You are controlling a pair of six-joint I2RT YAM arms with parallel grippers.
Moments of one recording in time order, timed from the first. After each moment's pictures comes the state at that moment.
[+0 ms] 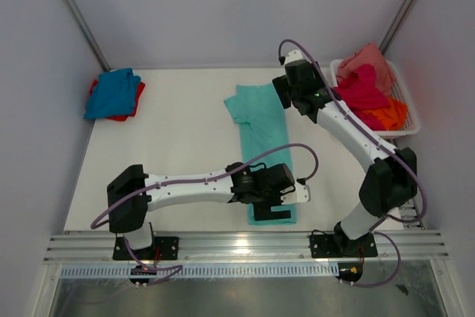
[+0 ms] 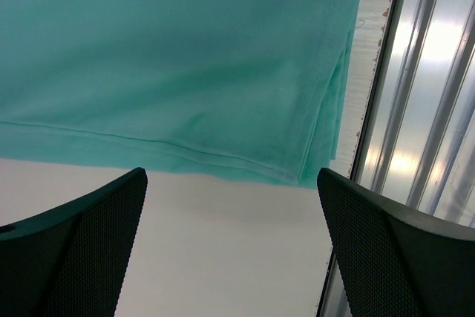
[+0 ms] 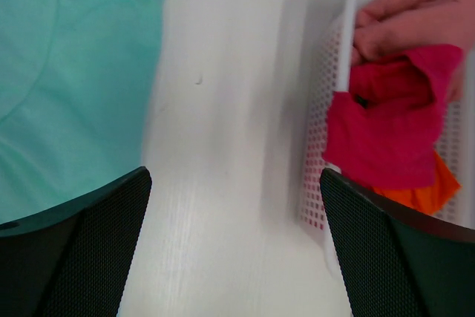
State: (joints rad) left arm -1.31 1.71 1.33 -0.67 -0.09 0.29; right arm 0.44 1.67 1.48 -0.45 0.48 -0.17
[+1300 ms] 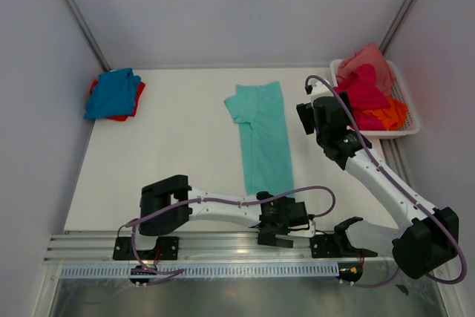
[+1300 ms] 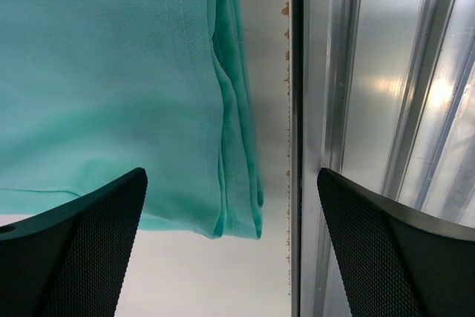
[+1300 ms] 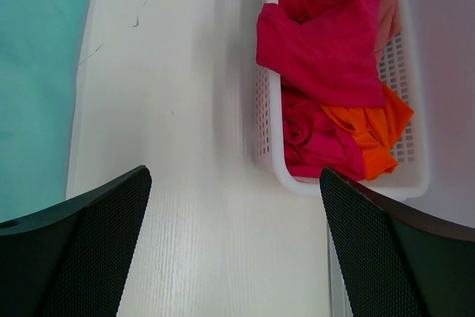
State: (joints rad) left arm -1.48 1.94 1.36 -0.68 -0.18 0.26; right arm 0.41 1.15 0.94 -0.29 0.58 -0.21
